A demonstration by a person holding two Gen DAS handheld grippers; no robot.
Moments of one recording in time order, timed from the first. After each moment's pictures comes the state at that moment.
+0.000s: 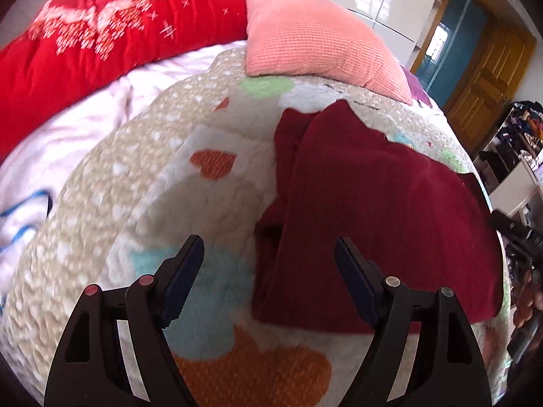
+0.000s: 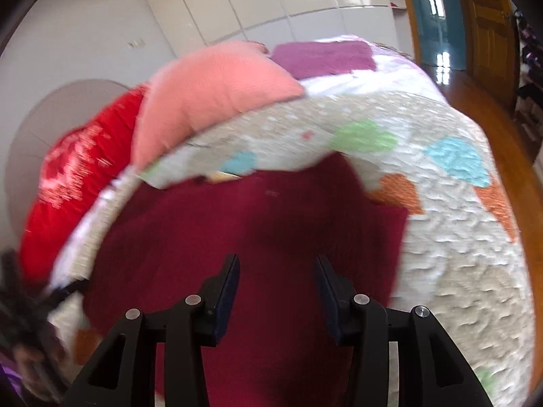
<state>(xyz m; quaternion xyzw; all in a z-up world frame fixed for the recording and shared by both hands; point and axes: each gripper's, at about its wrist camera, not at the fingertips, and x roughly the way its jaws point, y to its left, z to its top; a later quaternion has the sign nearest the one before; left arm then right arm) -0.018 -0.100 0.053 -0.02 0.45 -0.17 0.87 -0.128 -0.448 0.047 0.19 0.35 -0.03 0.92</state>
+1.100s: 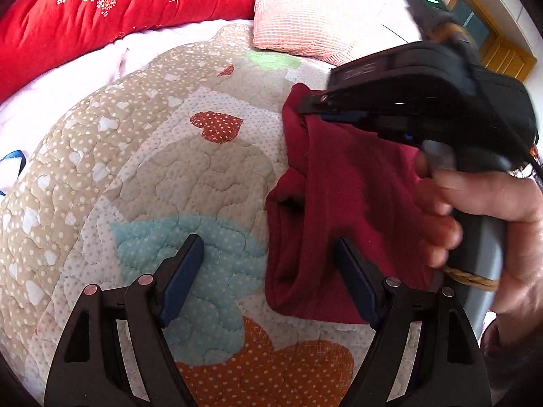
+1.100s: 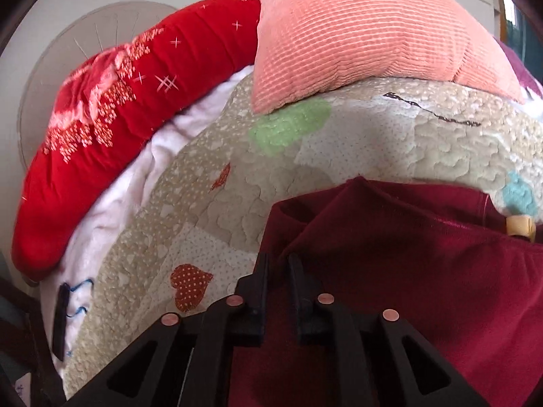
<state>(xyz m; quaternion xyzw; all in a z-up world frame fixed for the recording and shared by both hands) -0.012 -0.088 0.021 -0.07 0.47 -0.20 0.85 0.076 -0.251 0.005 0.16 0.45 0.08 0.87</state>
